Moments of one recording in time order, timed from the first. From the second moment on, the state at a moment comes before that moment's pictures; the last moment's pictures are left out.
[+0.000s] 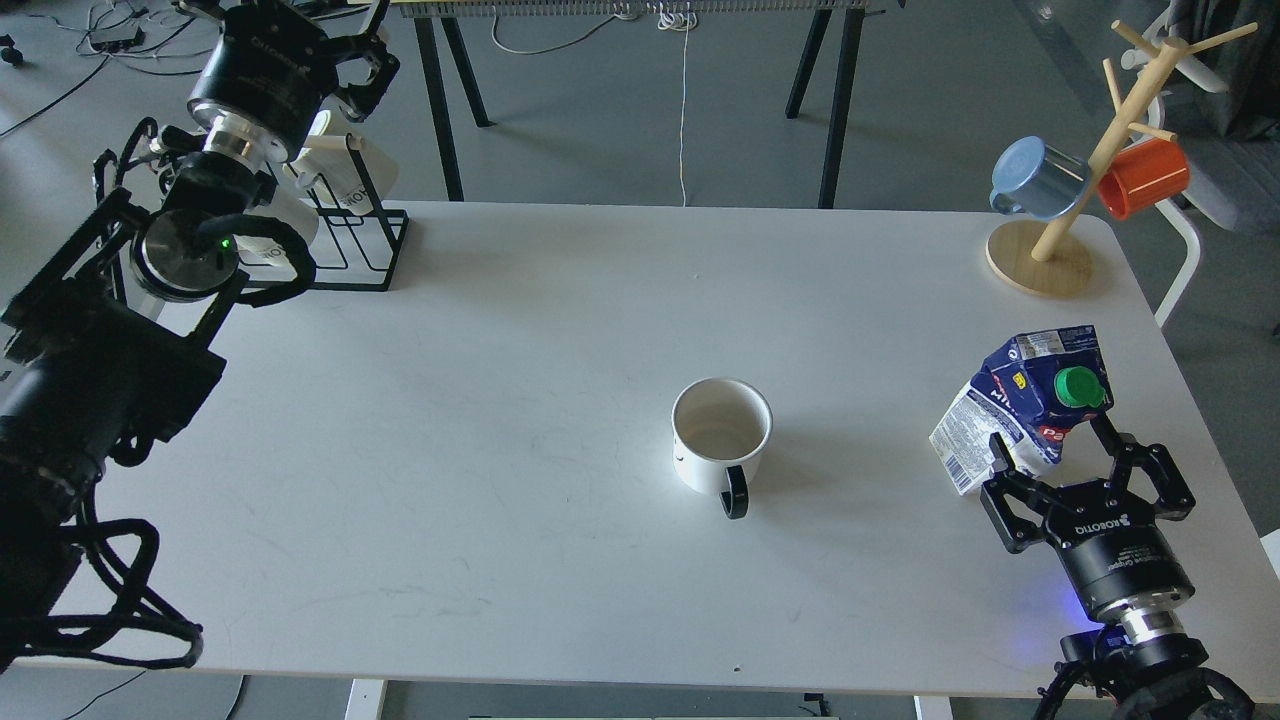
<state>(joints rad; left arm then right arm) -0.85 0.30 -1.02 -0.73 -0.03 -0.44 -0.16 -0.23 -0.37 1.23 1.35 0.34 0.49 0.14</state>
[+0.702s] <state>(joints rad) -0.89 0.29 -1.00 -0.70 -0.02 -0.41 -0.17 -0.22 -0.28 1.20 1.35 0.32 0.49 0.14</state>
